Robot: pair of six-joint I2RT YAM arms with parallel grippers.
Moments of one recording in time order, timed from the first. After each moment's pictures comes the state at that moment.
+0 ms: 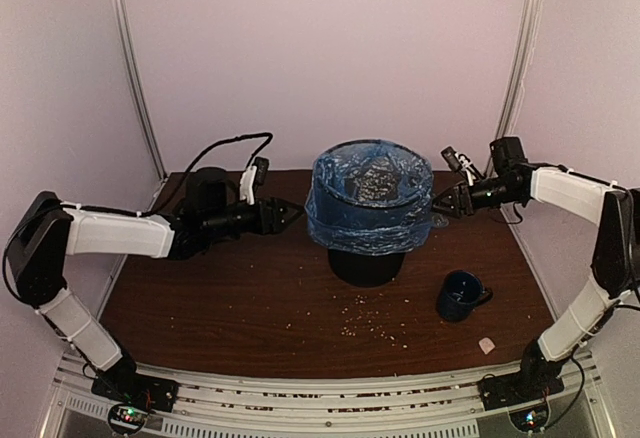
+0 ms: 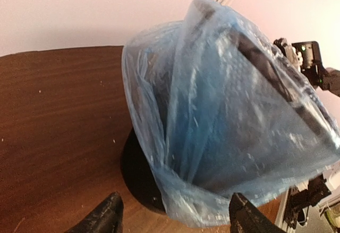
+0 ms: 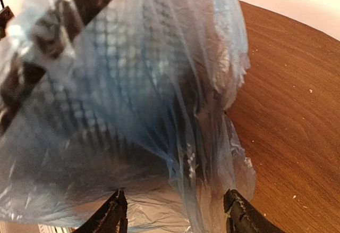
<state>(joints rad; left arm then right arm) -0.65 1.59 0.88 0.44 0.34 -0.47 0.09 1.57 1.17 -0.46 -0.86 -0.28</state>
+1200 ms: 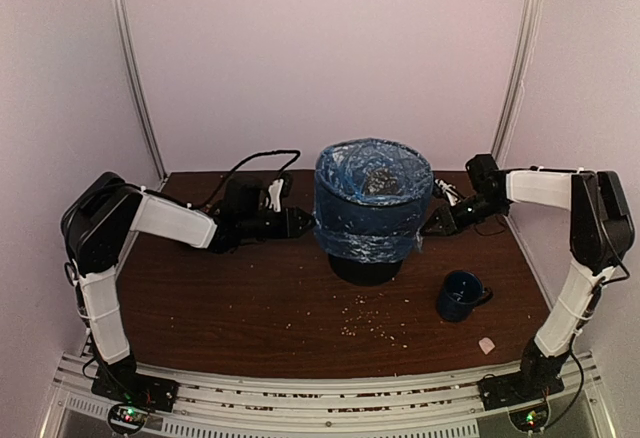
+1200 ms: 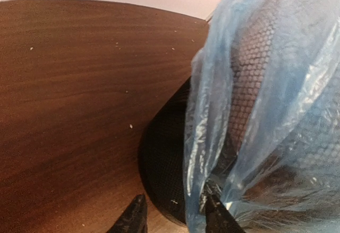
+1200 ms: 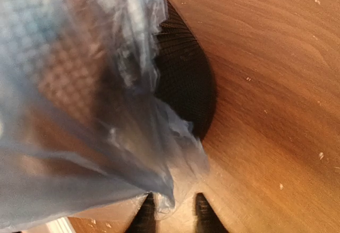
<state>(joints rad) -0.63 1.94 1.08 0.47 0.37 -0.53 0.14 1.77 1.21 -0.57 -0.73 -0.23</state>
